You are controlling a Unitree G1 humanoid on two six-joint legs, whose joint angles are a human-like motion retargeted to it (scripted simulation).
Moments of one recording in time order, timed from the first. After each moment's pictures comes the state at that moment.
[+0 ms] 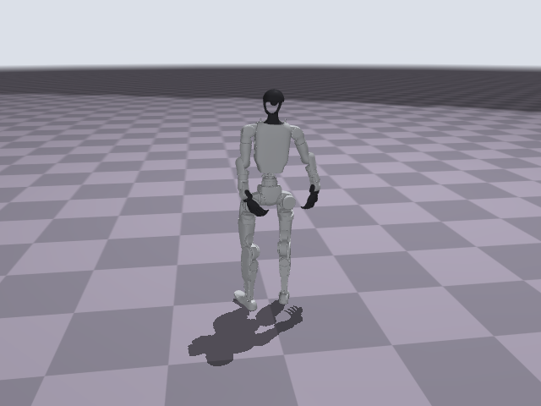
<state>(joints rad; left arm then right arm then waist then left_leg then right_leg) 0.13 0.08 0.58 1.70 0.11 0.36 -0.56 -0.06 -0.48 -0.91 1.67 0.14 0.33 0.44 -0.12 0.04 -0.04 0.00 0.08 0.34 0.03 -0.26 -0.11 -0.01 -0.08 -0.42 0.01 0.05 0.06</state>
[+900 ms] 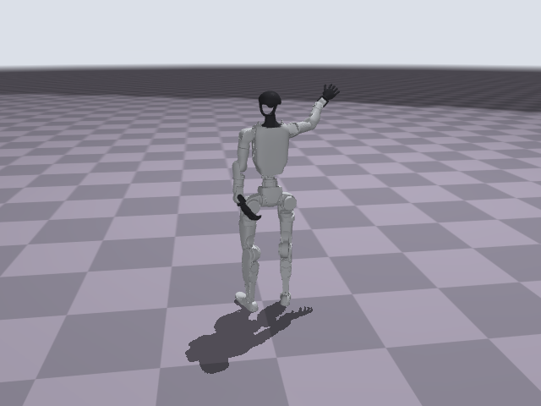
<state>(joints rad) 0.06 0.19 0.41 1.68 0.35 0.36 -0.59 -1.06 -1.35 -0.06 0.86 -0.34 0.30 -0.26 0.00 -0.04 -0.22 -0.09 0.09 0.31 0.05 -0.28 -0.11 -0.07 -0.07 -0.43 0.01 0.03 0.06</state>
